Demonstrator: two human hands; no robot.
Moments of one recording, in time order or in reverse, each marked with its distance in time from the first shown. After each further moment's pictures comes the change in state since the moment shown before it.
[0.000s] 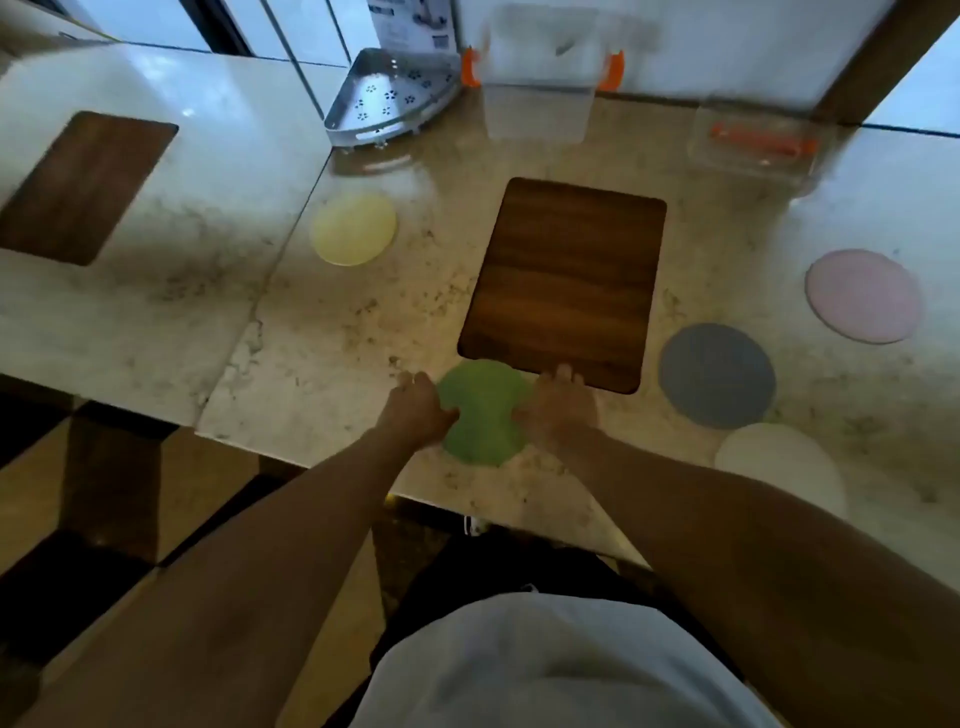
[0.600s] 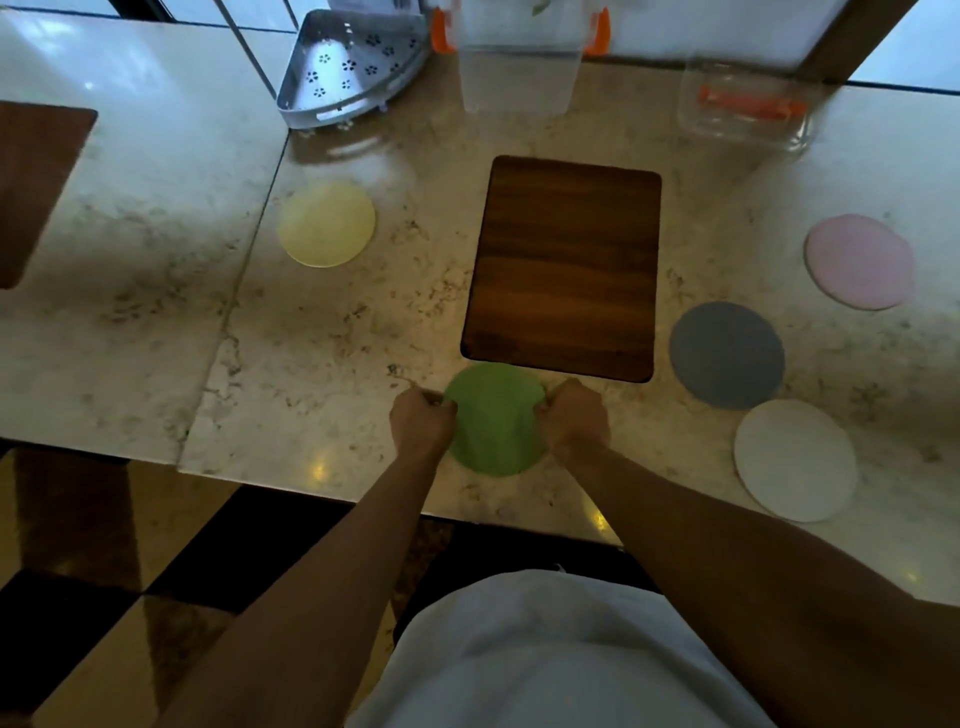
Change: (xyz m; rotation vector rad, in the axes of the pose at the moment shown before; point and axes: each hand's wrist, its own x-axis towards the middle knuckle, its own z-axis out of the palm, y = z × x) left_hand 0.016 -0.011 0.010 -0.596 0.177 -0.146; right_hand 0.005 -0.017 0.025 0.425 0.080 0.377
